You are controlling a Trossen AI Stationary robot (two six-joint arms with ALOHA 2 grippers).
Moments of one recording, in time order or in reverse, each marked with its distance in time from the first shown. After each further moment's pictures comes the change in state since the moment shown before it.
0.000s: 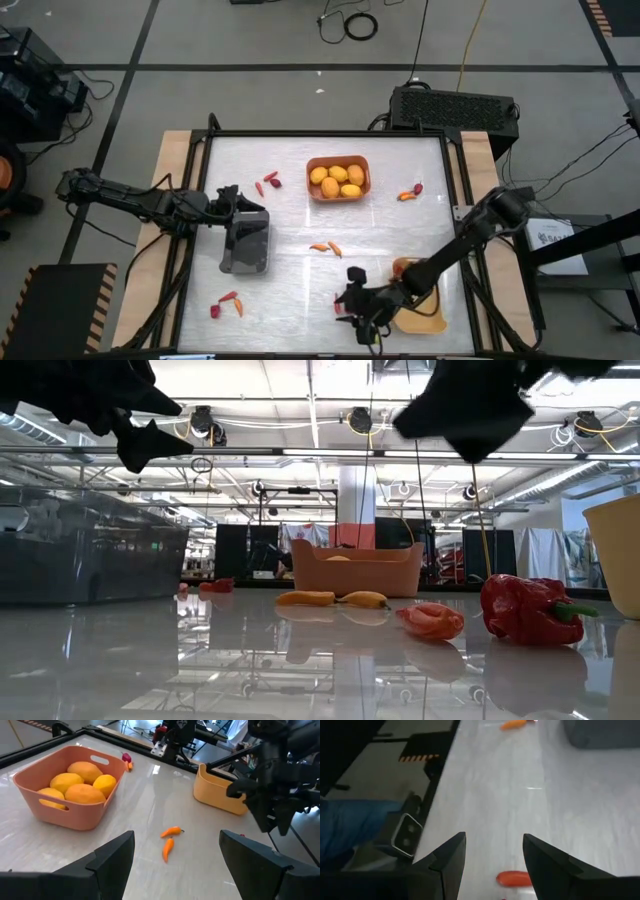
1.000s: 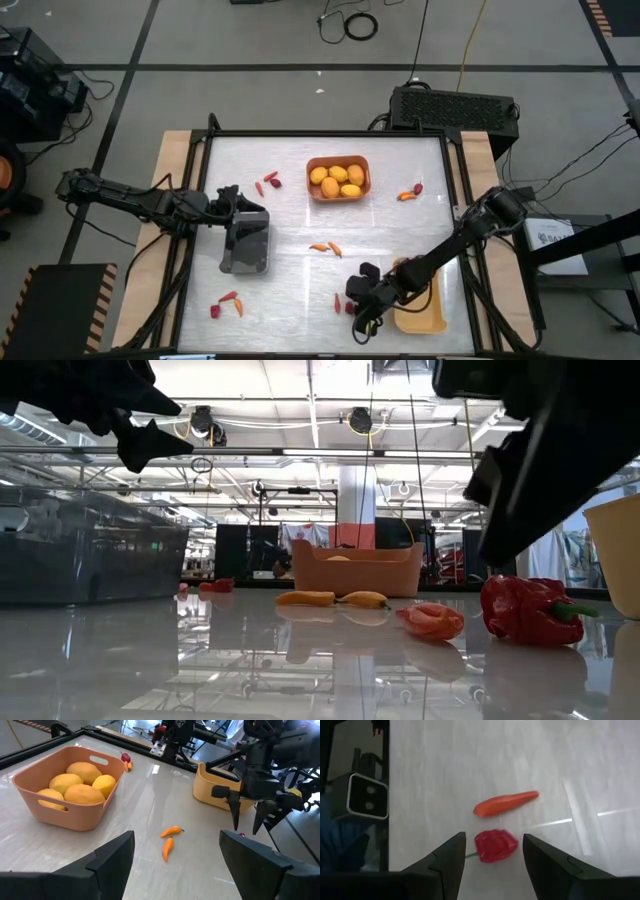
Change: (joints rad) left arm 0.000 0.000 0.000 -0.001 0.004 0.011; right arm -0.033 0.010 0.000 -0.257 -0.143 0.344
